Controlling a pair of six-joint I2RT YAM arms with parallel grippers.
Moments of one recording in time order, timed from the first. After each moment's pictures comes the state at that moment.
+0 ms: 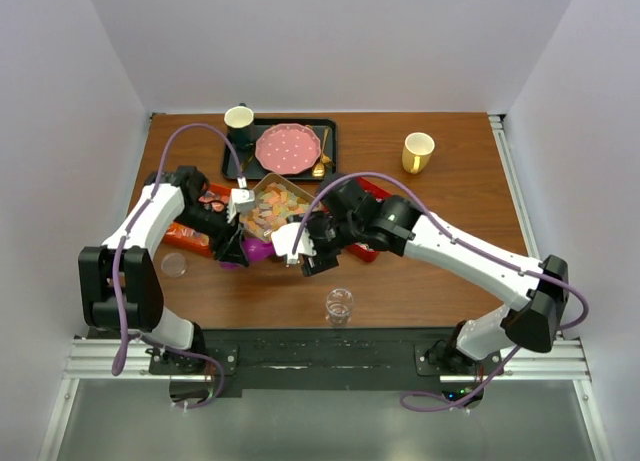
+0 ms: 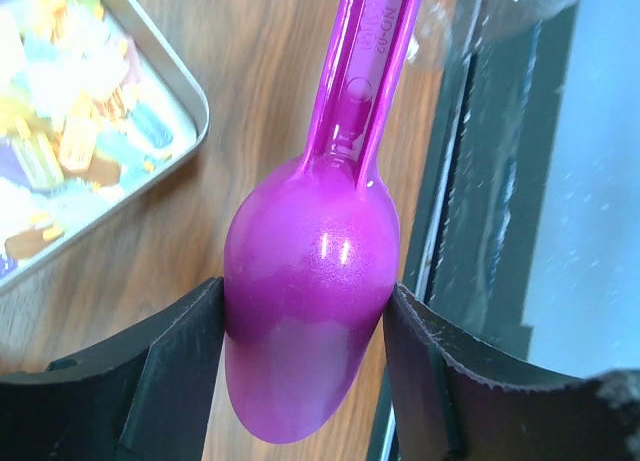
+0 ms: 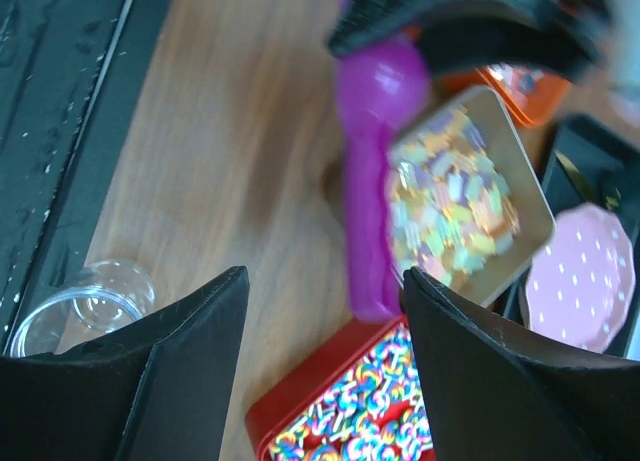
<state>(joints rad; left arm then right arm) -0.02 1.52 1.12 -1.27 0.90 1.14 0.99 1.46 1.41 -0.73 -0.39 -0.89</state>
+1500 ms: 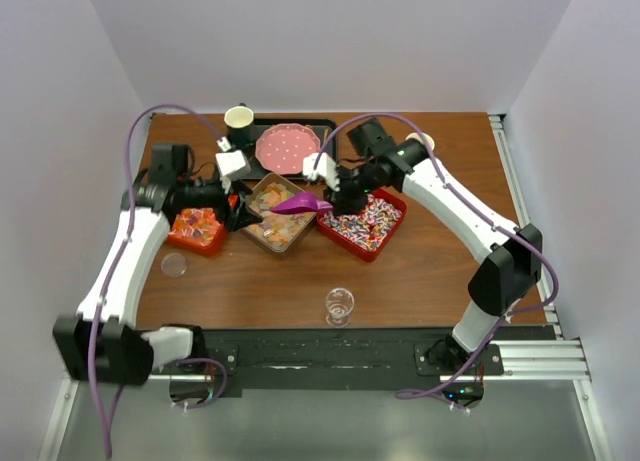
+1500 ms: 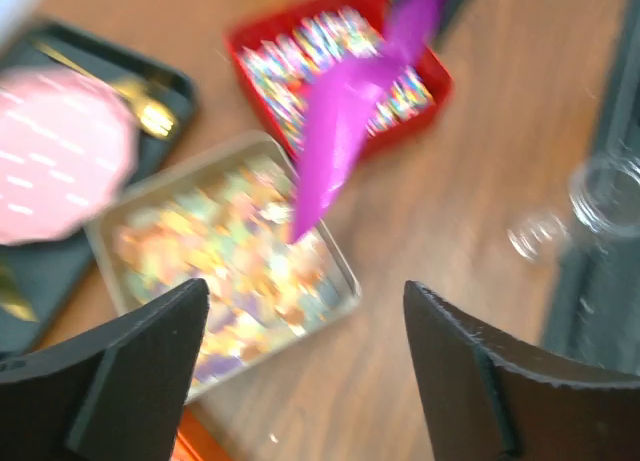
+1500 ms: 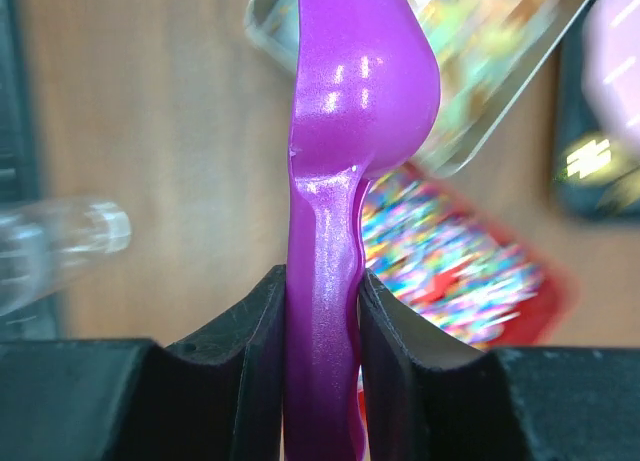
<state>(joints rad) -0.07 1.21 1.14 -0.72 0.93 0.63 0.62 1.71 1.66 -0.98 -0.50 -0.81</state>
